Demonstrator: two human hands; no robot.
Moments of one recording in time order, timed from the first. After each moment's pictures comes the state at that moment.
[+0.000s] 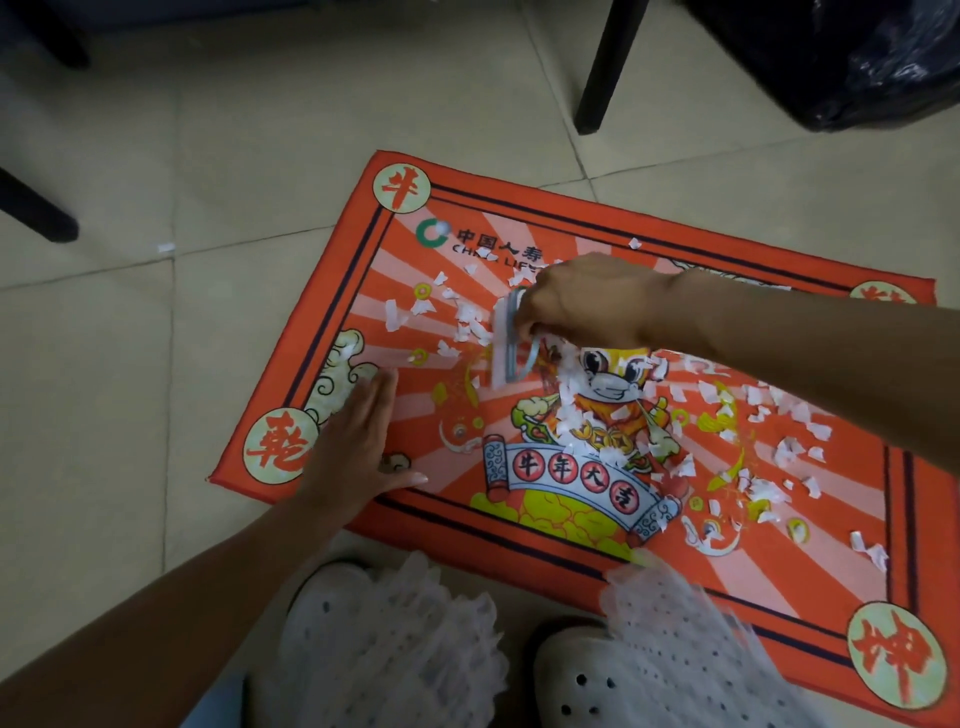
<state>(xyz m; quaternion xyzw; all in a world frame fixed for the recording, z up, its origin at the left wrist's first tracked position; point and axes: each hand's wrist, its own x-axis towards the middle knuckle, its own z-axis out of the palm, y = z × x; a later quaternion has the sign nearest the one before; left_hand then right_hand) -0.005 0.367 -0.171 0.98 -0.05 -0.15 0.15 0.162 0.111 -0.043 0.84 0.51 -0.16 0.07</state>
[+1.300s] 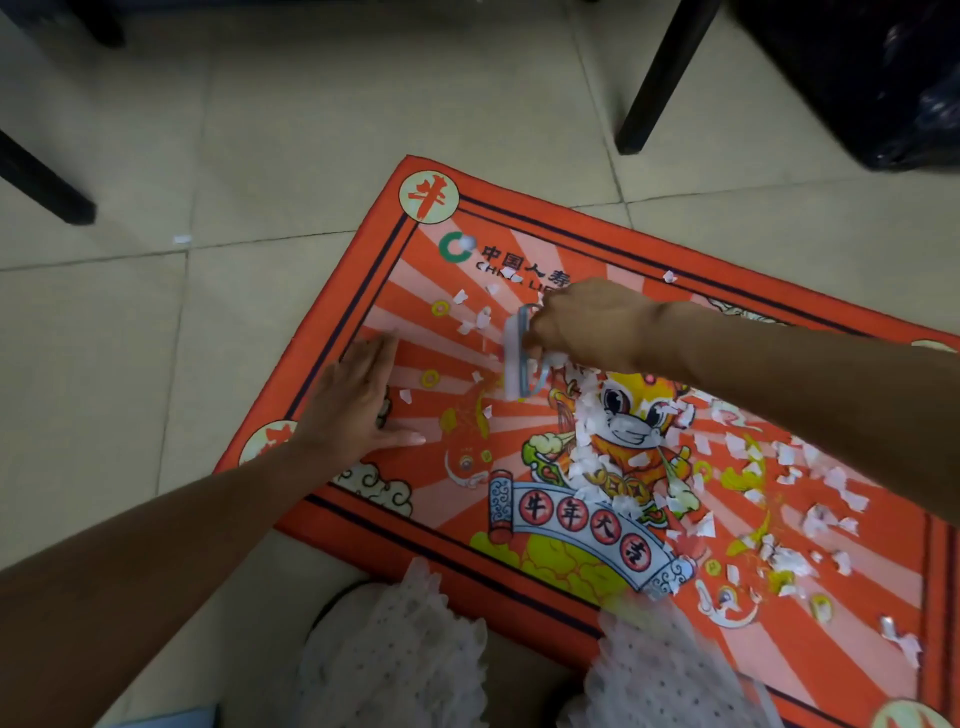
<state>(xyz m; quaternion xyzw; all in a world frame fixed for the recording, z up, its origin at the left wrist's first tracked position) 0.064 0.396 -0.178 0.98 -0.04 -0.17 0.10 0.193 0.130 -0.064 0.82 0.53 -0.15 0.18</state>
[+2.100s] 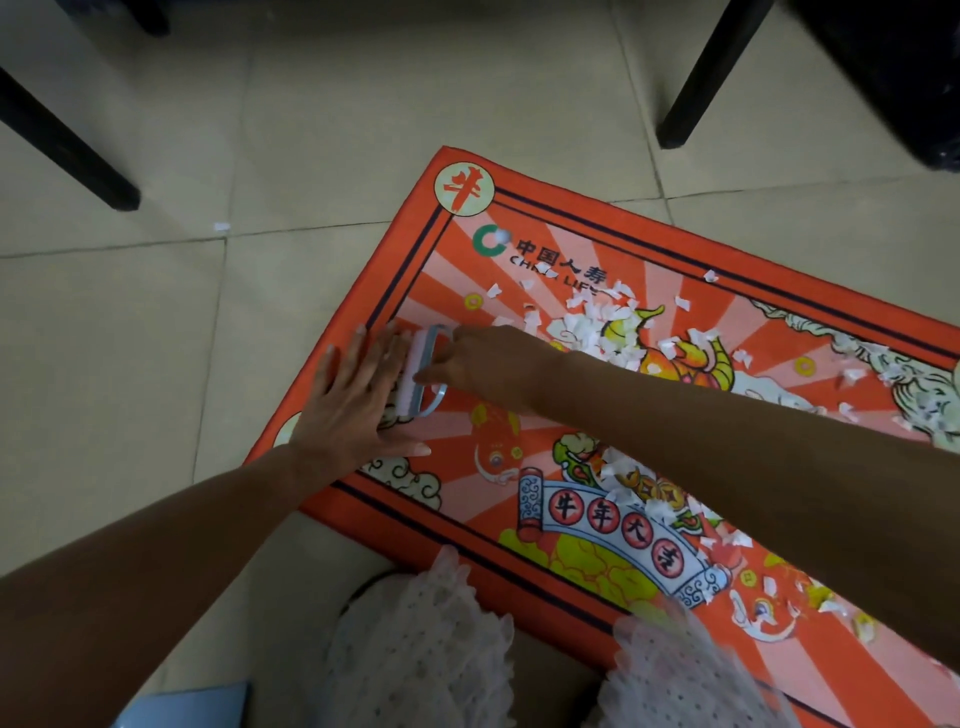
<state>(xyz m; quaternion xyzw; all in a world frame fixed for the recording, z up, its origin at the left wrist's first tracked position) 0.038 0.418 -0.179 0.99 -0.05 -0.12 0.02 0.143 0.223 -0.095 0.79 0.60 -0.10 0.05</state>
